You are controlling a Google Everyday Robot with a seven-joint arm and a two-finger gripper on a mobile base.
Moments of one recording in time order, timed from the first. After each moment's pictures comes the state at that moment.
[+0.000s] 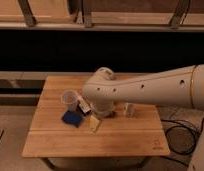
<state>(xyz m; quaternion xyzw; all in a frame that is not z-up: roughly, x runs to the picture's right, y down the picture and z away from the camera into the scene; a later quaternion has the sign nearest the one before) 0.013 0.147 0.688 -0.13 -0.29 -0.90 0.31</state>
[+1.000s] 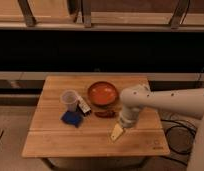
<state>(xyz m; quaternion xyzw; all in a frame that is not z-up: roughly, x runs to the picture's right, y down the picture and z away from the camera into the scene) 0.130 0.228 0.746 -0.16 -0.41 -0.79 0.42</state>
